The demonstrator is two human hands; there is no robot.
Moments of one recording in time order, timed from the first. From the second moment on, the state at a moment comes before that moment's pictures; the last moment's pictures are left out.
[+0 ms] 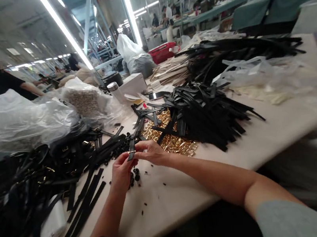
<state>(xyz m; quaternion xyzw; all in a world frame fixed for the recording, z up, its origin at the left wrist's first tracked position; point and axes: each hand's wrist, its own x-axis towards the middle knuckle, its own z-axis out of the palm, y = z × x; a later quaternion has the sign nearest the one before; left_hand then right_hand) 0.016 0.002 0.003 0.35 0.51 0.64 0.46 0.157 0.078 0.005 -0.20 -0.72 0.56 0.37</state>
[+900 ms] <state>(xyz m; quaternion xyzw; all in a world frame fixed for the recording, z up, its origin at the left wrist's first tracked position) -0.020 -0.001 0.023 0.49 0.61 0.47 0.40 0.152 0.080 -0.009 -0.23 -0.65 0.59 0.42</state>
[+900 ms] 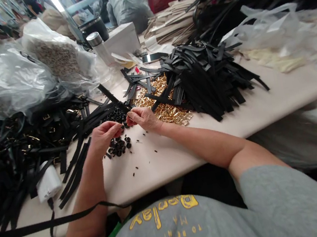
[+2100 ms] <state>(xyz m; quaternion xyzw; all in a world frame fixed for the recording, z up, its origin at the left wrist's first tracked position) 0.005 0.002 0.006 0.34 0.53 0.64 0.44 0.156 0.075 -0.003 -0.26 -0.77 0.49 0.30</state>
